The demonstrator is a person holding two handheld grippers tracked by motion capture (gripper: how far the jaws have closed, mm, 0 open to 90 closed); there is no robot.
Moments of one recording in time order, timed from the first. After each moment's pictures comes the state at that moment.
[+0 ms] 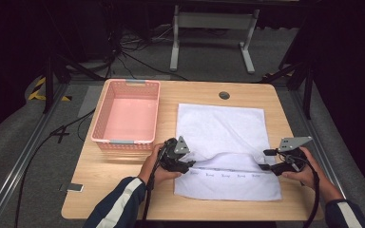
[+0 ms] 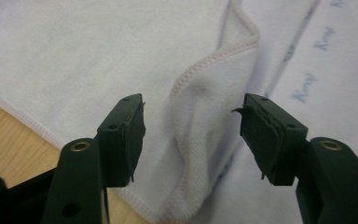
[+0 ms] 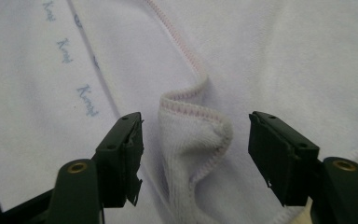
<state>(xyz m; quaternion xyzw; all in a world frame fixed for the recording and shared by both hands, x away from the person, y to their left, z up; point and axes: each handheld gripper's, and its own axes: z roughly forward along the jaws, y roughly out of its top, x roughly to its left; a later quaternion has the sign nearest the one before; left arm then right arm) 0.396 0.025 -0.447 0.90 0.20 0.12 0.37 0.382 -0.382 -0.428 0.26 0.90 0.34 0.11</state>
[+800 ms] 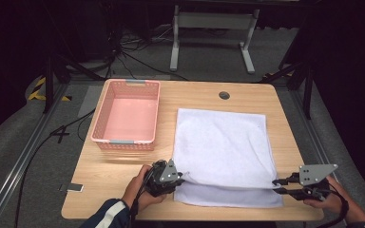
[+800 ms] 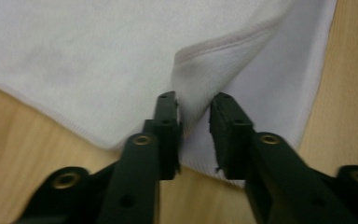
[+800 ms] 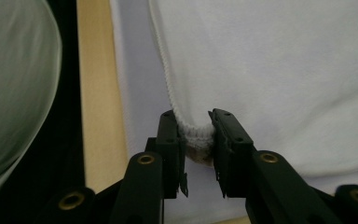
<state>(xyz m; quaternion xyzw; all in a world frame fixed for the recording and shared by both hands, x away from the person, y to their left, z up) 0.311 0.069 -0.442 0.91 0.15 0.10 0.37 0.290 -0.402 -0.411 0.12 0.92 0.36 0.08</state>
